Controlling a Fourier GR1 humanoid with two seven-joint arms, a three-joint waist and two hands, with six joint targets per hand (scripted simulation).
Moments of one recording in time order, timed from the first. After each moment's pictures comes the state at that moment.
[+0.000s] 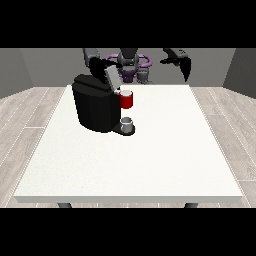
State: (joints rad) left arm -0.24 0.10 0.19 -1.37 0.03 -0.22 -0.08; right arm -0.67 -0.15 -0.08 -1.05 0.02 0.07 -0.07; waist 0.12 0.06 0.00
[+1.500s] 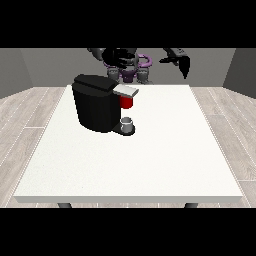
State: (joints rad) left arm -0.23 0.11 0.18 -1.30 0.04 -0.18 -0.14; right arm -0.65 -0.02 0.08 -1.09 0.04 0.06 -0.13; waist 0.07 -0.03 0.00
